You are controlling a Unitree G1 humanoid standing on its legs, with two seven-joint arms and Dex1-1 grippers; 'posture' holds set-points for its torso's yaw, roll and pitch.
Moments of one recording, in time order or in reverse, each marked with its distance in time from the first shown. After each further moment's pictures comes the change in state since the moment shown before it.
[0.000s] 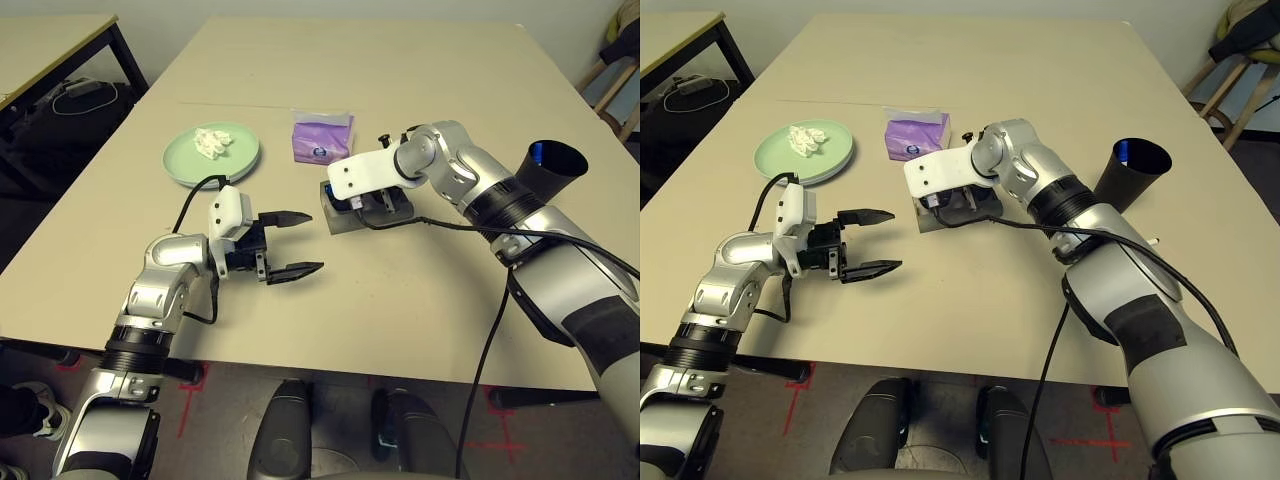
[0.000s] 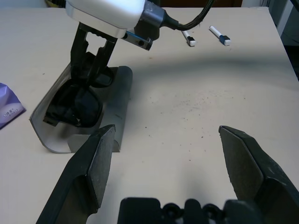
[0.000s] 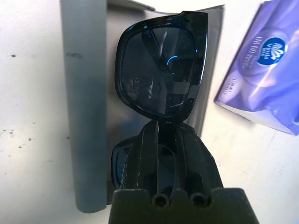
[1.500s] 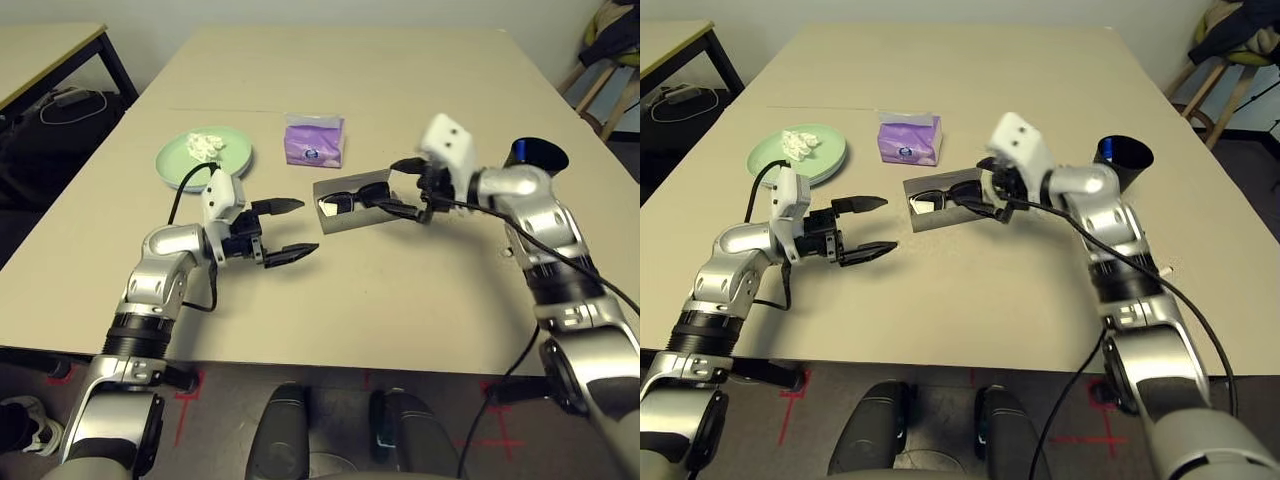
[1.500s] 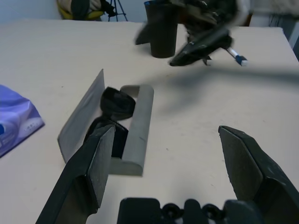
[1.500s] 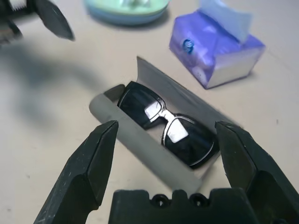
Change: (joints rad) left arm -0.116 -0.029 0.041 0.157 -0.013 0.021 0.033; right arm 0.645 0.009 -0.667 -0.590 0.675 0.344 -0.110
